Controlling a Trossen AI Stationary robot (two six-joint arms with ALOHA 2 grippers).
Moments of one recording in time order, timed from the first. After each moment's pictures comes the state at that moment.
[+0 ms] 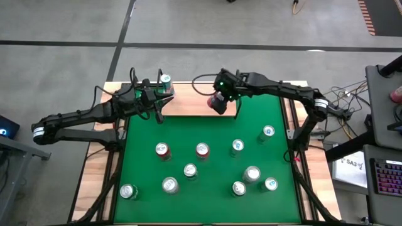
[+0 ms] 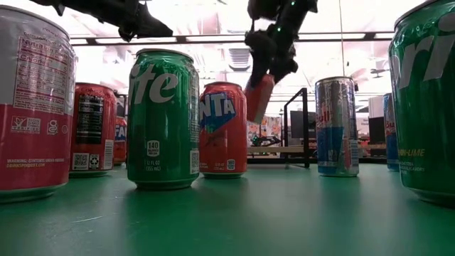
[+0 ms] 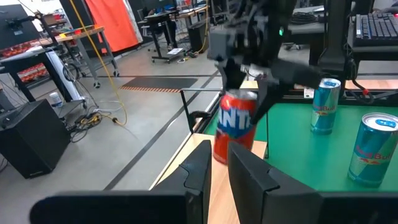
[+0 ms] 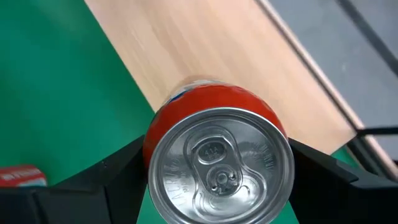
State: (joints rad) left arm 0.30 0.85 0.72 -0.02 -0.17 0.17; right arm -0.38 1.72 1.61 -0.91 0.10 0.17
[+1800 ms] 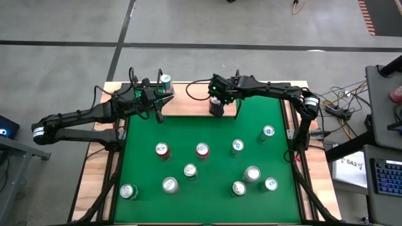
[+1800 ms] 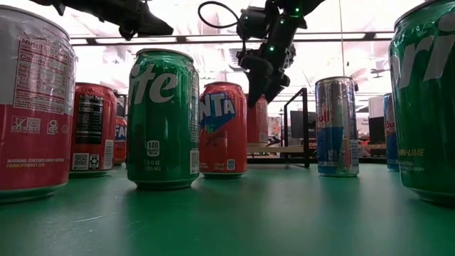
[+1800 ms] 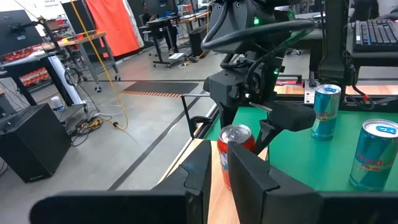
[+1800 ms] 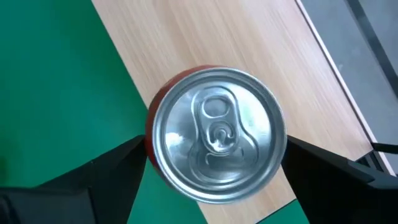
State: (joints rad) left arm 0.30 0.85 0.72 0.00 -0.17 0.17; right arm -0.37 1.84 1.61 -0.88 0.11 0.07
